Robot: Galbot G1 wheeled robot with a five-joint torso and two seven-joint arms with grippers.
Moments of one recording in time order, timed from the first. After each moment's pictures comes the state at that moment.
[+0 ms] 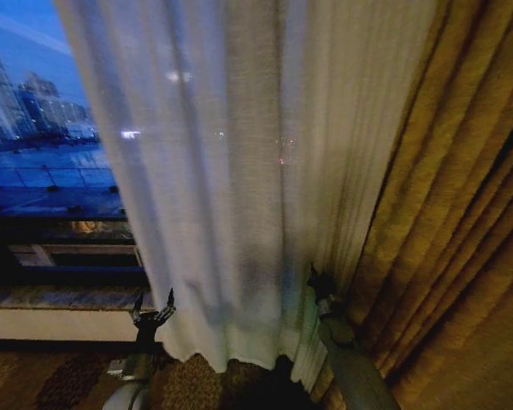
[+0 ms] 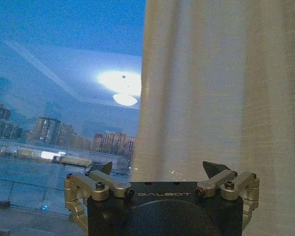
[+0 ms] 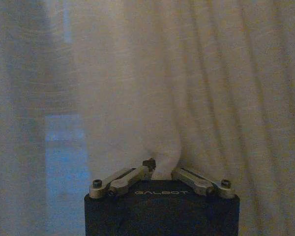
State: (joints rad) left arm 1.46 -1.31 -0.59 -1.80 -0.41 -0.43 0.01; right arm -0.96 1.34 0.47 1.35 0.26 0.22 0.07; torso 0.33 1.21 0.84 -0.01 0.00
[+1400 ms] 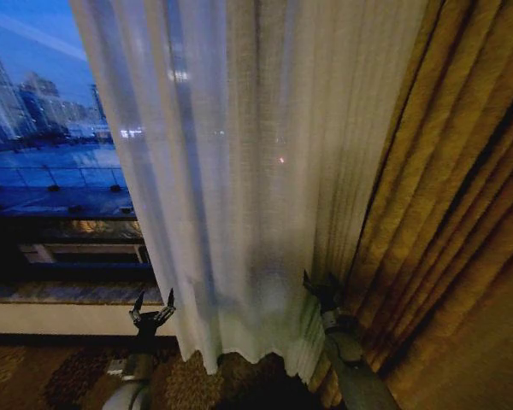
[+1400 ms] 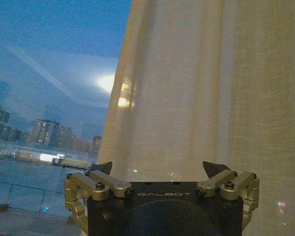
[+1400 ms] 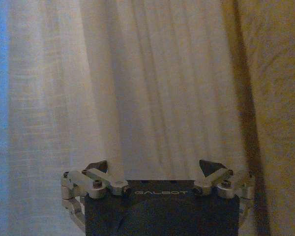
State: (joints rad) left arm 1.46 -1.31 -0.59 -1.80 -0.41 -0.43 0.01; right arm -1.11 1.34 0.48 1.51 0.26 0.23 0.05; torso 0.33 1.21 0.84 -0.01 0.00
